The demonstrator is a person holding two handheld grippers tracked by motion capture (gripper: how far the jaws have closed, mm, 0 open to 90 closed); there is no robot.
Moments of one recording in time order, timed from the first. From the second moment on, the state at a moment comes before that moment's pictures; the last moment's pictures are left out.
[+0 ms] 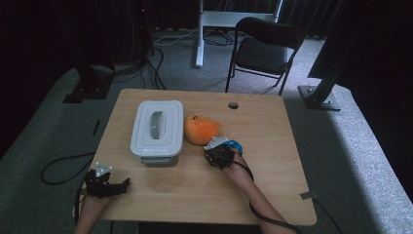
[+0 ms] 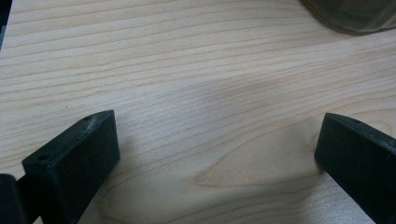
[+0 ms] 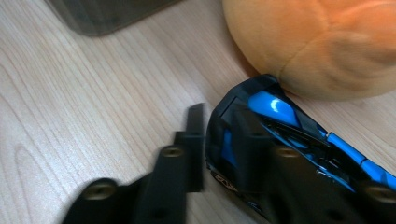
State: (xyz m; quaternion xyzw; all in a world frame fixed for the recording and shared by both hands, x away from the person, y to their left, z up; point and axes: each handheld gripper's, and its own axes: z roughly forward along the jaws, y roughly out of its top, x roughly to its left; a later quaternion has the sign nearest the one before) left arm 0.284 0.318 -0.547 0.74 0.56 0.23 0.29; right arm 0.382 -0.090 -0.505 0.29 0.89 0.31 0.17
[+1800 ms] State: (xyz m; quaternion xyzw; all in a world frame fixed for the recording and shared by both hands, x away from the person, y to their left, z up) left arm 0.283 0.318 -0.547 0.74 0.56 0.23 0.29; right arm 0.409 -0.195 -0.520 0.41 0.83 0.39 -0.01
